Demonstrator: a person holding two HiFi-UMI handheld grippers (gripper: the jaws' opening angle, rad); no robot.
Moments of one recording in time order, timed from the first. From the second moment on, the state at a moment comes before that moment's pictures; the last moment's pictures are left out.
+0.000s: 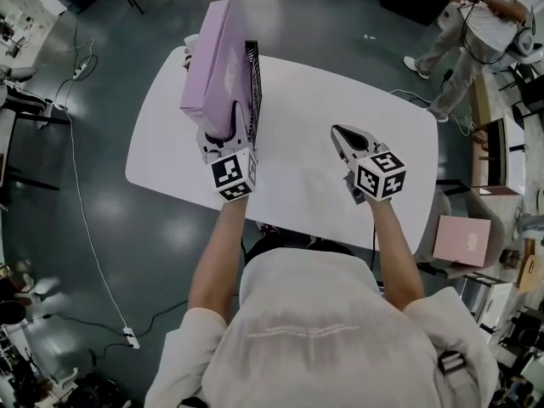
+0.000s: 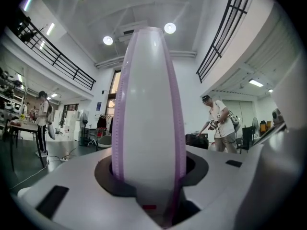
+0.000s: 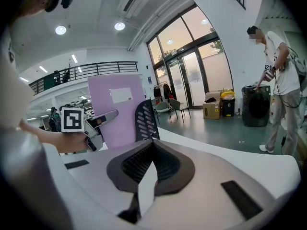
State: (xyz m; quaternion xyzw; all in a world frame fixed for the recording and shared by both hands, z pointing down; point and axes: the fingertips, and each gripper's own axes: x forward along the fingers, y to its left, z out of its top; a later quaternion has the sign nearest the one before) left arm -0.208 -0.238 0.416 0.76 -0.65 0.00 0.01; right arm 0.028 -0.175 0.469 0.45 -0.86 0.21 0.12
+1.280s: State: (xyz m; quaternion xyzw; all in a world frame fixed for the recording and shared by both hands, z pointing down) left arm -0.219 -0.236 0.404 0.77 -0.64 0.01 0.00; right arm 0.037 -0.170 0.486 0.43 -0.86 0.26 0.10
